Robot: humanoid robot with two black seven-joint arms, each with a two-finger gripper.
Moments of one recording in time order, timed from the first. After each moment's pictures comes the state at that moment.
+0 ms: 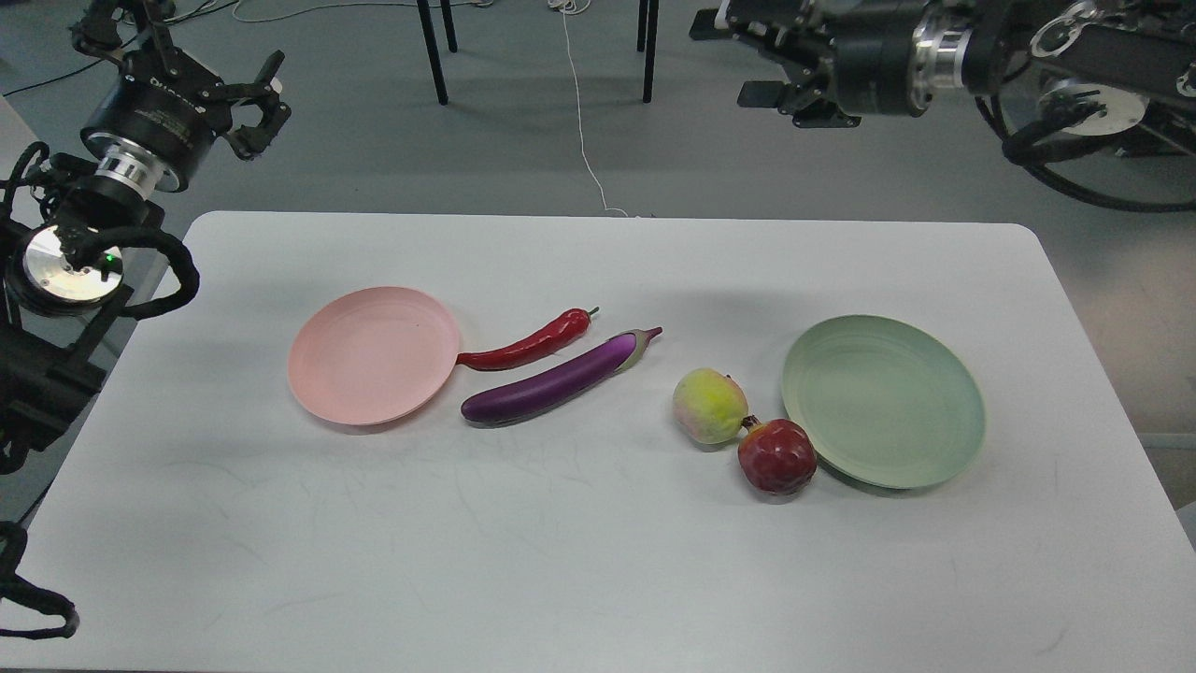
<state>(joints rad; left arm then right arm) -0.78 0.52 -0.98 -0.84 -0.10 -0.38 -0.14 1.83 -0.33 -0.76 0.93 -0.28 0.49 0.42</state>
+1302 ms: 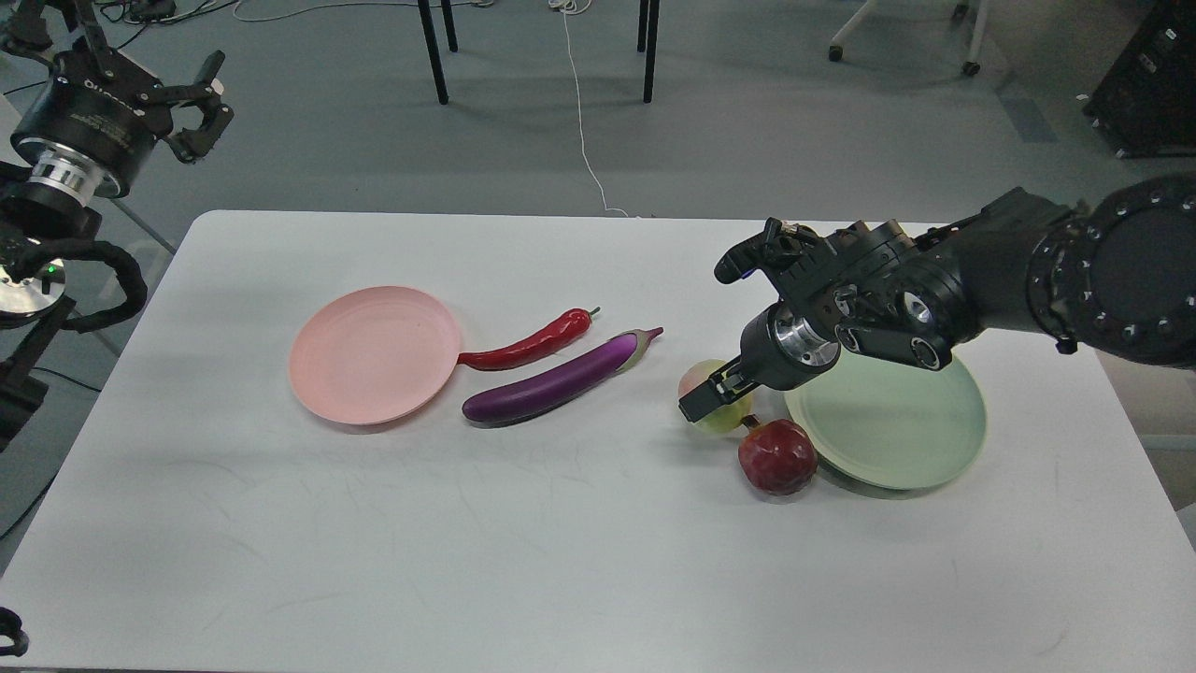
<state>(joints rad) -0.74 0.59 -0.98 -0.85 -0.10 -0.38 -0.17 1.58 0.00 -1.11 0.86 -0.65 0.35 0.42</state>
